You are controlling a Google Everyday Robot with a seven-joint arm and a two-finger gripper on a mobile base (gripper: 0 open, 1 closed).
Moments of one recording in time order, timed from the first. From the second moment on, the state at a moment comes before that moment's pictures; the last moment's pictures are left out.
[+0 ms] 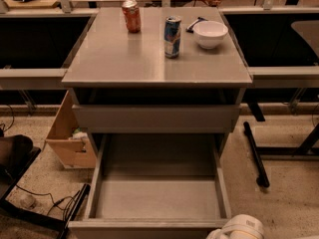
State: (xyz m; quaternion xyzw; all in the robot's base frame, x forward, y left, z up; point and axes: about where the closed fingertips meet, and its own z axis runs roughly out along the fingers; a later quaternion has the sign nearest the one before) arm 0.315 -0.154 0.370 -0.45 0.88 0.09 0.12
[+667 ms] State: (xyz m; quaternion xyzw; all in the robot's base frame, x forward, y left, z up) arm 0.337 -0.133 0.327 -0.49 0.86 0.07 0.16
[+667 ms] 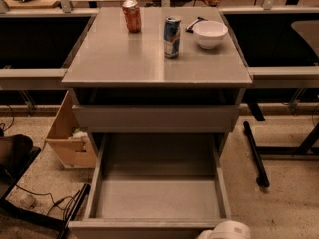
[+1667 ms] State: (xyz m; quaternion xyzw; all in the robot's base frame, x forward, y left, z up) arm 0.374 -0.128 0.315 -0.52 0.84 0.02 0.18
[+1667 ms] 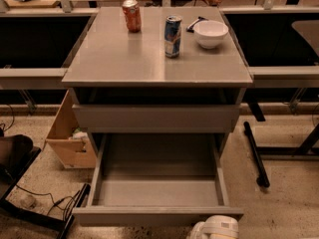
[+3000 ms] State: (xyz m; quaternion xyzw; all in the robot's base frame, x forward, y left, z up) arm 0.493 -0.130 0.363 -0.56 0.81 -0.06 0.18
